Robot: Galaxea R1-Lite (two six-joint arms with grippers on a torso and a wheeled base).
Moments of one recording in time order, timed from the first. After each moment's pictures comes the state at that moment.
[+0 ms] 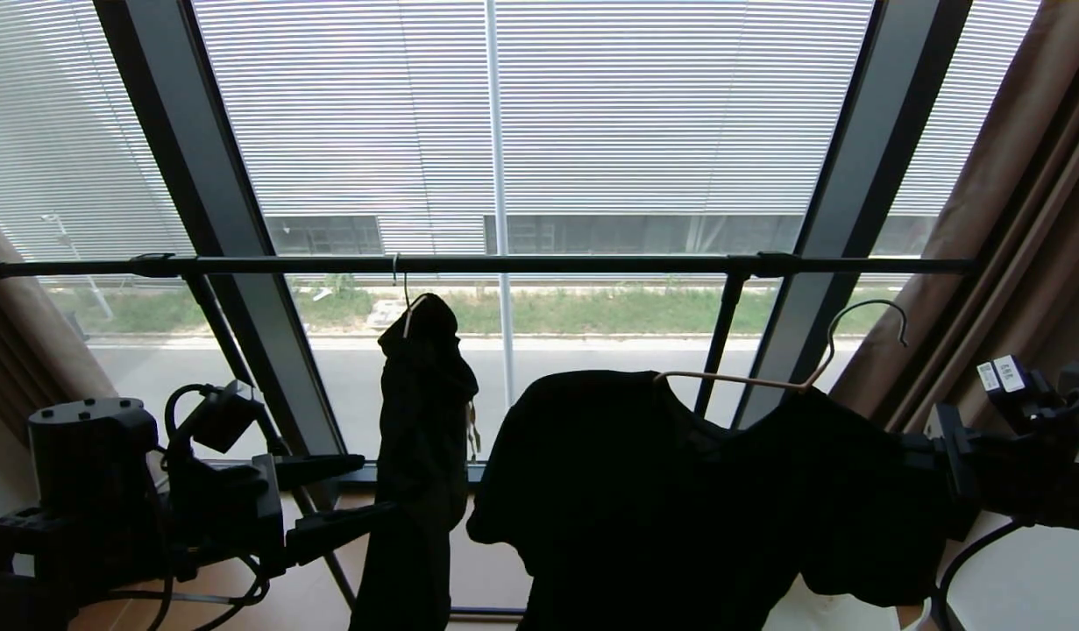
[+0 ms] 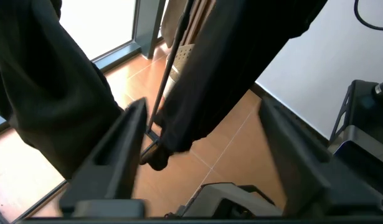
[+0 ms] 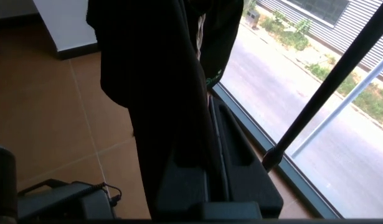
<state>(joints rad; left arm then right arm) -0.04 1.75 -0.29 -1.04 -0.92 0.06 -0.21 1.74 -0.45 -0.75 1.20 -0.48</state>
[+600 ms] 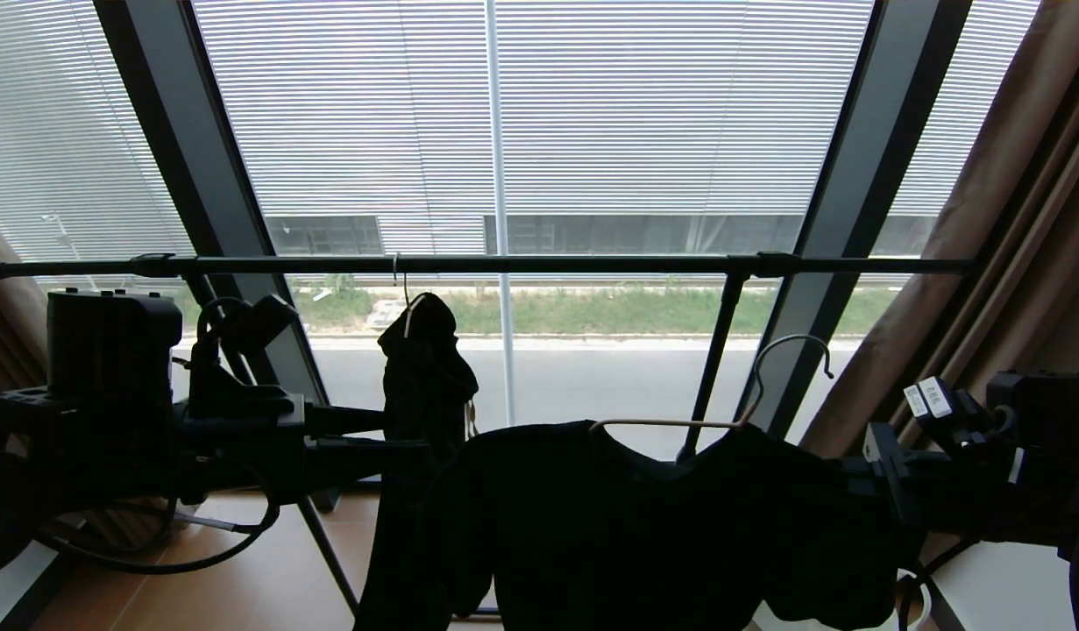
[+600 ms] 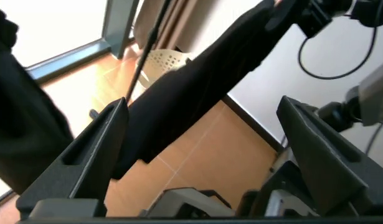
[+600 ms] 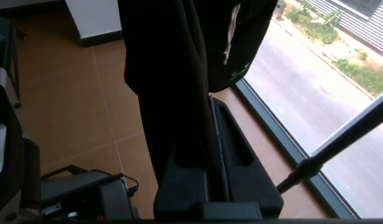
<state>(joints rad) -0.18 1.57 -0.69 -0.38 -0.91 -0.02 -0.02 1.76 -0.43 -0.74 1.13 -0.49</state>
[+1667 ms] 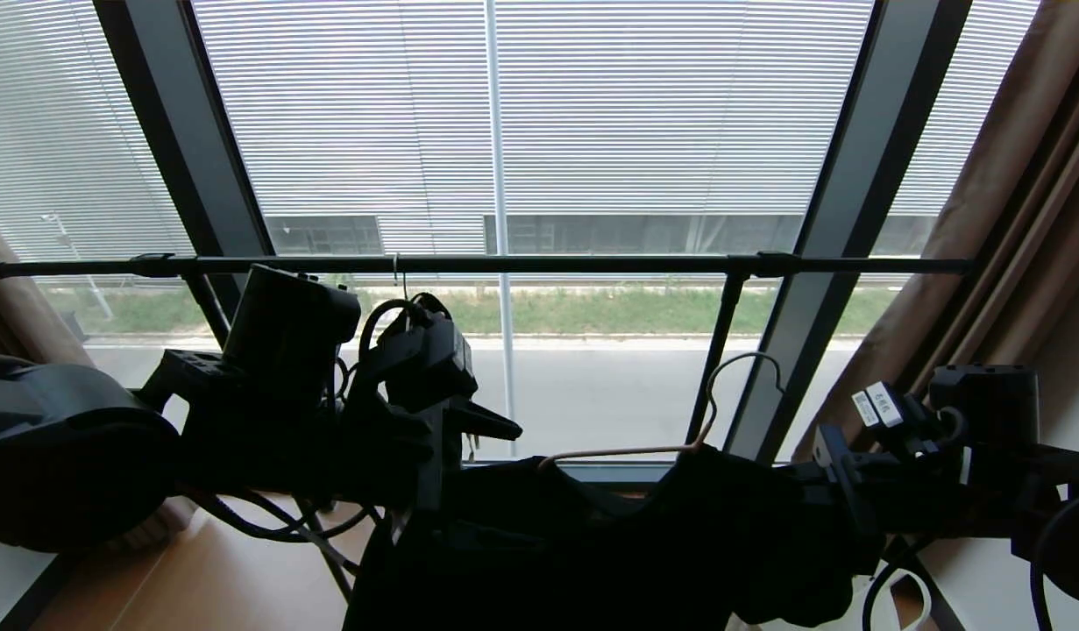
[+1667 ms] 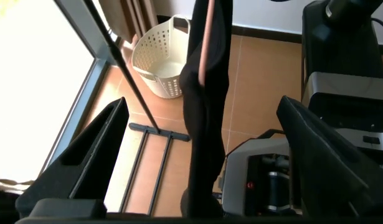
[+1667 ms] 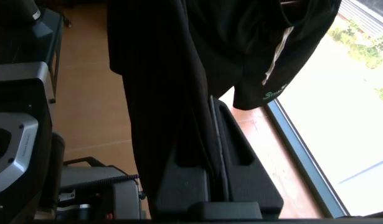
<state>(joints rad) -0.53 1.68 -0.91 -0.12 -0.75 0.53 0.13 1.79 -0.47 -0.75 1.12 -0.50</state>
